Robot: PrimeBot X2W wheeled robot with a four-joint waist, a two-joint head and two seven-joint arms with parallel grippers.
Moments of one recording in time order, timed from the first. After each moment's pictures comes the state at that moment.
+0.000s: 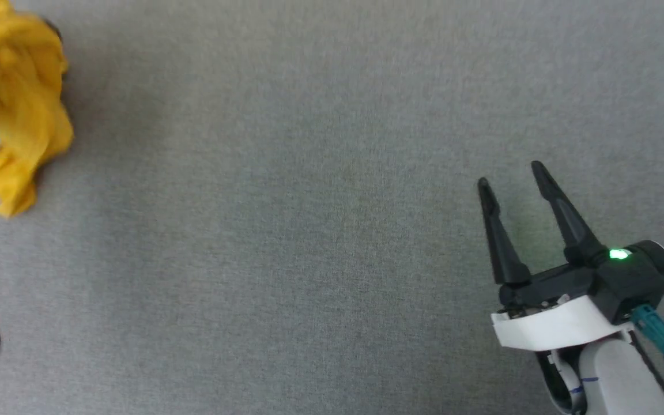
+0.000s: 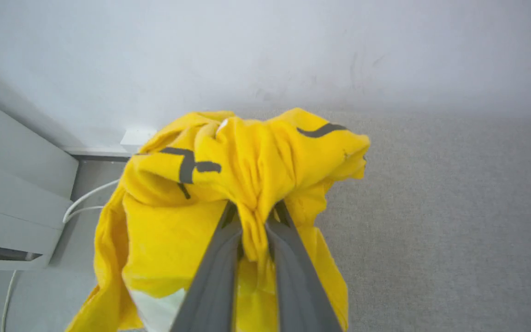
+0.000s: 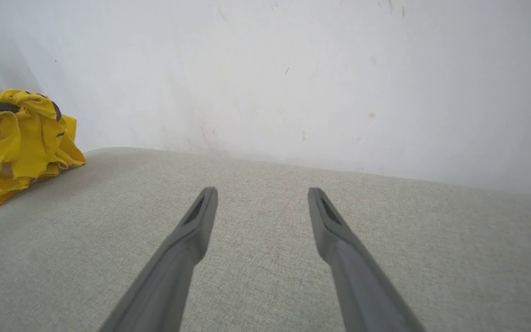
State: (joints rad) left arm -0.90 0.70 -0.31 0.63 -0.70 -0.12 0.33; right arm -0.14 -0.05 0.14 -0.07 0.07 0.13 -0.26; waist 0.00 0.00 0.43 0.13
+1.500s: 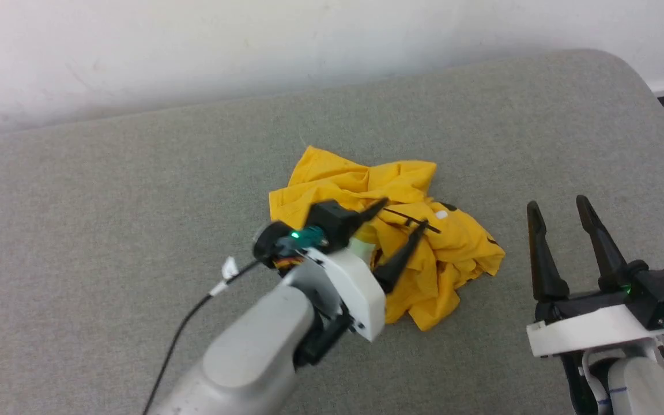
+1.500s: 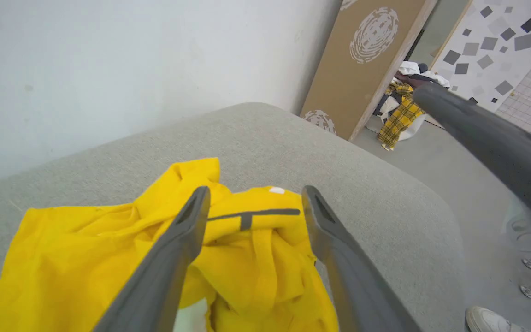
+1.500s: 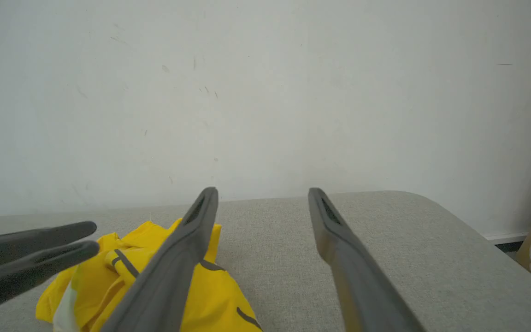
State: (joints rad) left arm -0.58 0.11 -0.79 0.43 -0.58 -0.07 -0.06; right arm -0.09 -0.05 0.01 0.04 0.16 0.13 -0.26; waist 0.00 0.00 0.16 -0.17
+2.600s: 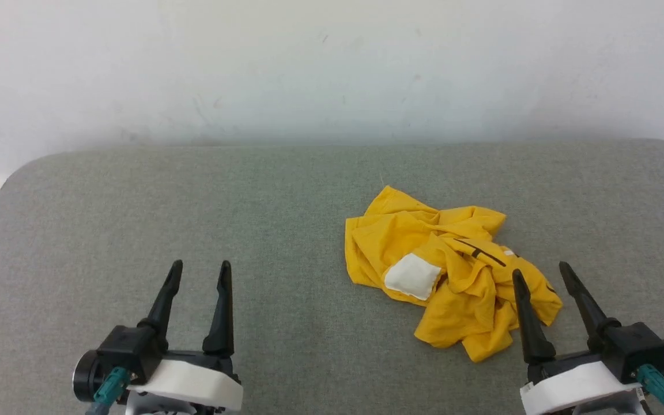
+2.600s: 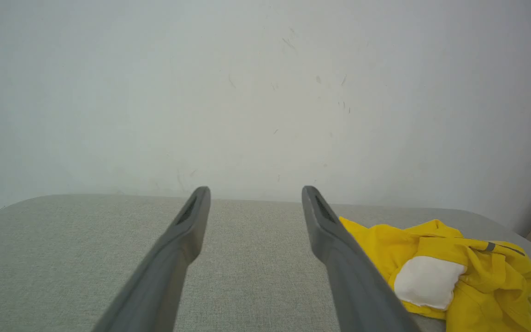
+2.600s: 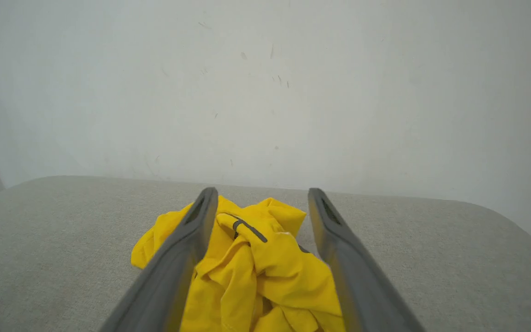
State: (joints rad) left arm 0.01 0.26 -0.28 -0.03 -0.40 0.15 -0.26; right arm 0.07 -0.05 0.02 0.06 0.10 0.13 -0.26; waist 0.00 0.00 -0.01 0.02
